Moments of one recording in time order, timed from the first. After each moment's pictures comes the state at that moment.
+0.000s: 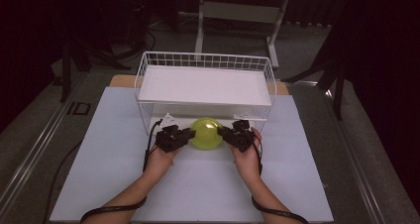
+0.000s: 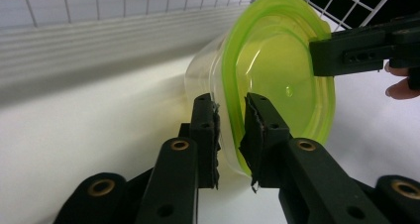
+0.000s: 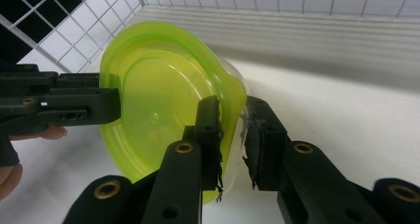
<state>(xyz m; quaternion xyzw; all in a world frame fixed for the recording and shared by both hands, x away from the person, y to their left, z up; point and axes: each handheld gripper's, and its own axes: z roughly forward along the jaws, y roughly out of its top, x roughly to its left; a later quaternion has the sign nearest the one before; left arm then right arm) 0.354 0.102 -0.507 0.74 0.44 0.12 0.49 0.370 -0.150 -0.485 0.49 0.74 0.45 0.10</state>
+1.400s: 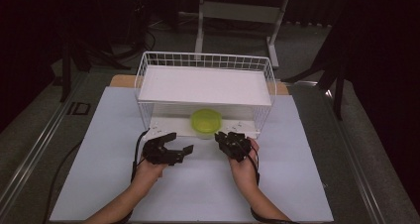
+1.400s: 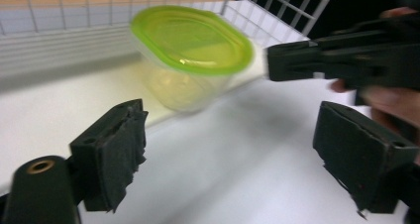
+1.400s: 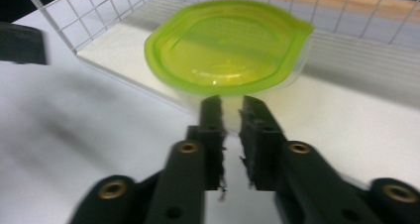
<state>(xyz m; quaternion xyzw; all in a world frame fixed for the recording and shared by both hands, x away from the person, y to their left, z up) 0.296 0.131 -0.494 0.73 0.40 0.10 0.54 0.337 -0.135 -0.494 0.43 0.76 0.44 0.18</state>
